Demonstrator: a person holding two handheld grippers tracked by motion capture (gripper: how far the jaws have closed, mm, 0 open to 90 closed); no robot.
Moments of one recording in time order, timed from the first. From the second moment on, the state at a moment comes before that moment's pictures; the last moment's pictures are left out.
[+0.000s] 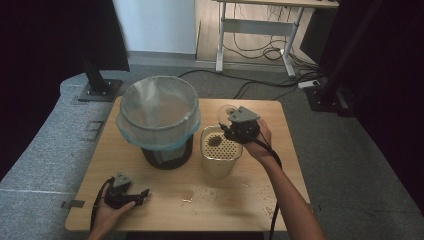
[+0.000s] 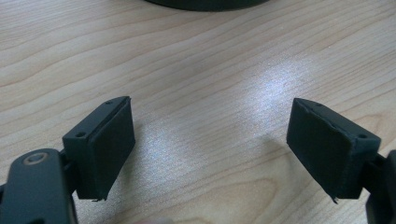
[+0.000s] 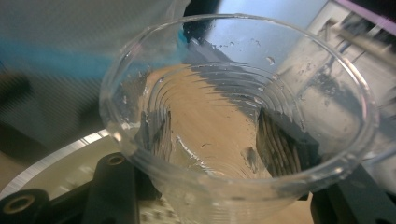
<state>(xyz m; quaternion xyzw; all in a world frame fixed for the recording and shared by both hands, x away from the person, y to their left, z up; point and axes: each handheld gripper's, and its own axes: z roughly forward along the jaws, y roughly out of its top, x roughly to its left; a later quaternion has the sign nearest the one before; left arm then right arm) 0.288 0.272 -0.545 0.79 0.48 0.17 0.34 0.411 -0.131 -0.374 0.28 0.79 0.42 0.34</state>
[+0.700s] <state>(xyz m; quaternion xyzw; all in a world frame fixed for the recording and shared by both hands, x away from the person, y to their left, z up) 0.288 0.273 -0.545 0.79 0.48 0.17 0.34 0.412 -0.142 -0.366 0.35 0.72 0.54 0.24</state>
